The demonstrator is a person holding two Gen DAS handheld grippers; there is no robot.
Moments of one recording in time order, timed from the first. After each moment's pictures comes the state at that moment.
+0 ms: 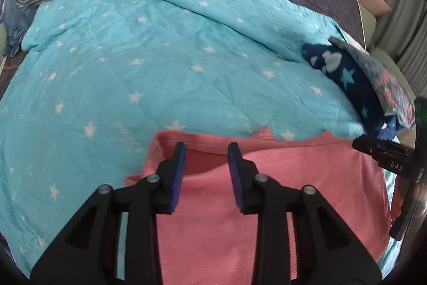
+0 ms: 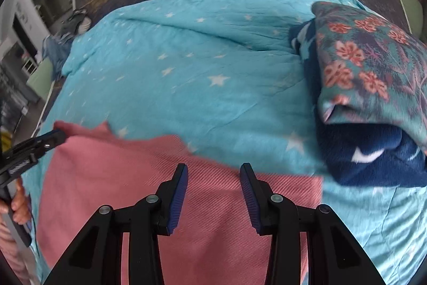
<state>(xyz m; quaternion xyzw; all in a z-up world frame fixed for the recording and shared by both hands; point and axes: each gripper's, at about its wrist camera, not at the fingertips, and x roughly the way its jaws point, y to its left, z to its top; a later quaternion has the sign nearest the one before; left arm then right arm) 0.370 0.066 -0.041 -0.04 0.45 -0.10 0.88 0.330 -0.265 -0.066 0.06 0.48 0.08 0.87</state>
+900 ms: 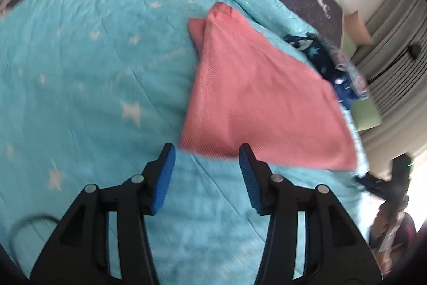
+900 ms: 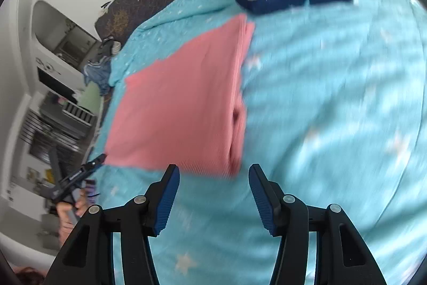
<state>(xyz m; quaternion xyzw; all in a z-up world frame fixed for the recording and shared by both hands) 0.153 0.162 -0.087 -0.20 0.46 -0.14 0.85 0.077 -0.339 -0.085 0.26 0.47 0.17 0.82</state>
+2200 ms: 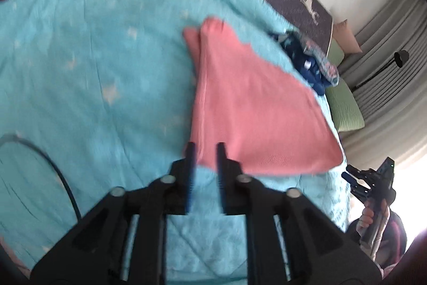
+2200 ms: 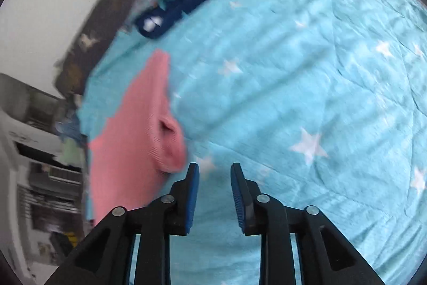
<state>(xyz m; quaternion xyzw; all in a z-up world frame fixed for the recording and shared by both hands) 0.020 0.128 -0.056 -0.23 0.43 -0.12 0.86 -0.008 -0.428 -0.077 0.37 0.45 0.03 0.81</state>
